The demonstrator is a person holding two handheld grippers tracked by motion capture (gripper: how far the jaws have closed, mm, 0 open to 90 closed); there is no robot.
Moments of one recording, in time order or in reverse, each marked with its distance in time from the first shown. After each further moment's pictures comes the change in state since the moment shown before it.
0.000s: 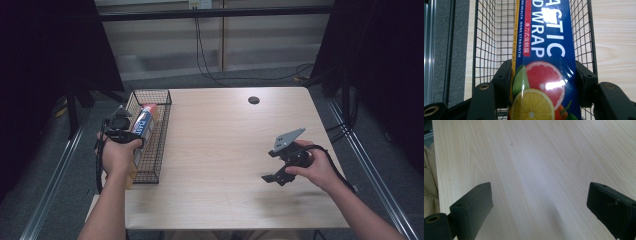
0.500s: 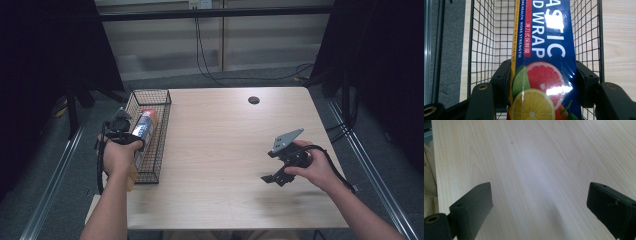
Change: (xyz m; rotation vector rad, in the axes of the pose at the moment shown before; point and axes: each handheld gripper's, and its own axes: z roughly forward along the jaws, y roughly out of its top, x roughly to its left) left arm 0.003 -0.002 0.008 0.047 -0.006 -0.030; right arm 0.000 0.000 0.003 0.007 0.003 -0.013
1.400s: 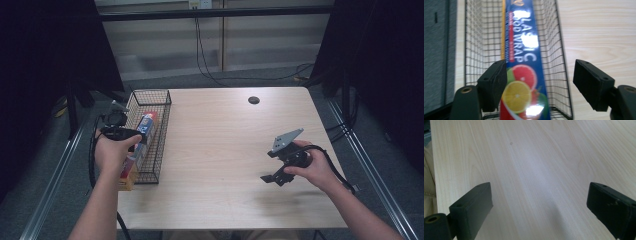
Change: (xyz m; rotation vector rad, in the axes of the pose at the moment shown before) left arm -0.005 0.001 -0.040 -0.124 -0.134 0.081; right arm 0.000 0.000 0.001 -0.004 -0.001 0.018
